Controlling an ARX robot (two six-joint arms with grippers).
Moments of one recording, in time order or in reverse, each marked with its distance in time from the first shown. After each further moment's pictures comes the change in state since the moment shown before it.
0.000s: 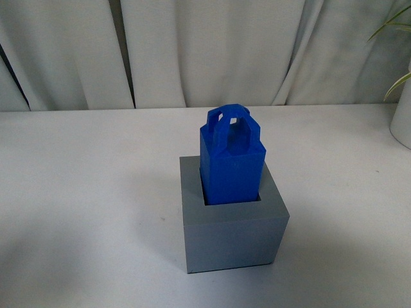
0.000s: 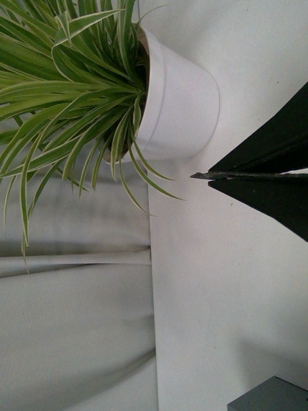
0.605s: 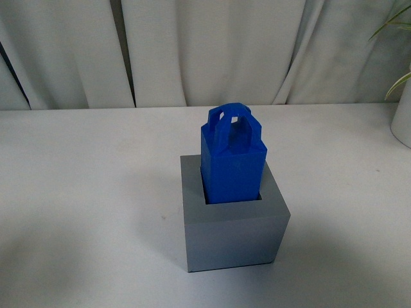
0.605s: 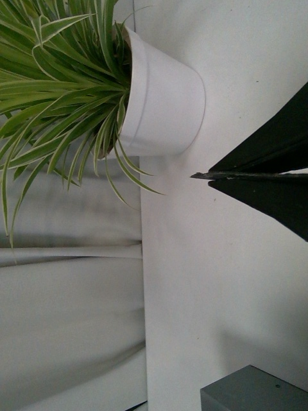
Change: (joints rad) left arm 0.000 0.000 0.000 0.000 0.000 0.000; right arm 0.000 -0.240 -0.094 -0.134 -0.003 0.001
